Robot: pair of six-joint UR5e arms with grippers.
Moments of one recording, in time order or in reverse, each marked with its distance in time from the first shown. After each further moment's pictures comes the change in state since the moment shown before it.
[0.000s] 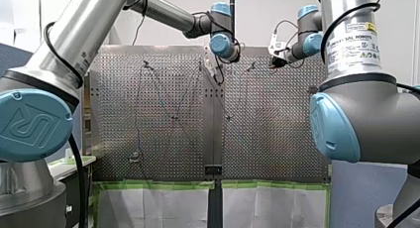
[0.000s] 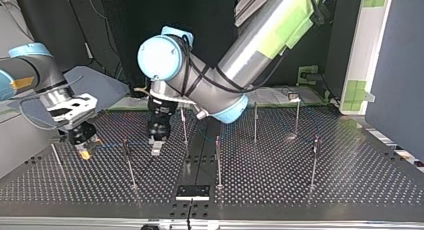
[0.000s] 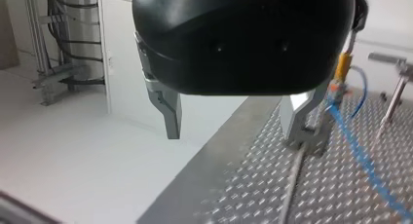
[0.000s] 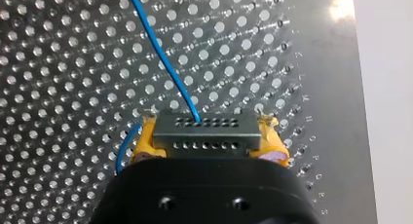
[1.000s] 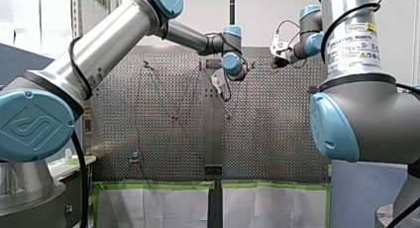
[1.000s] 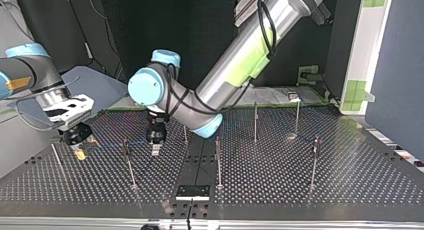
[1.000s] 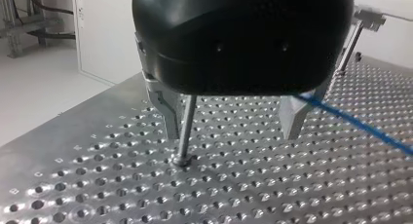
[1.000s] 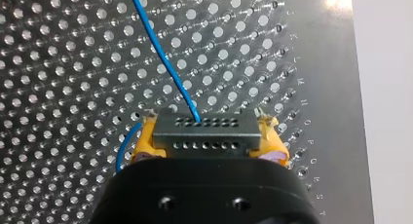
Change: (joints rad) left arm -0.002 -0.247 0.243 -0.130 -0.031 -0.073; right arm -0.015 -0.001 -0.001 -0.003 0.007 0.000
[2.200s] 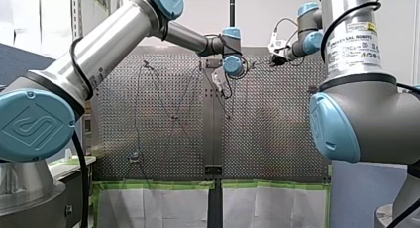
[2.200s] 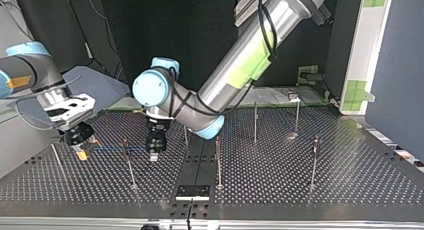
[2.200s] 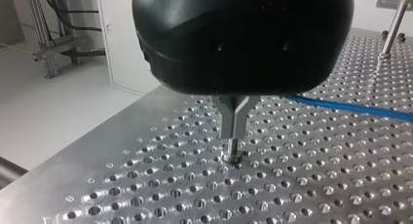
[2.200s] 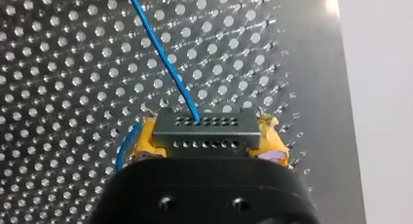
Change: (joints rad) left arm 0.015 -0.007 0.001 0.155 -0.032 0.055; right arm 0.012 -0.012 0.001 0.003 0.005 0.010
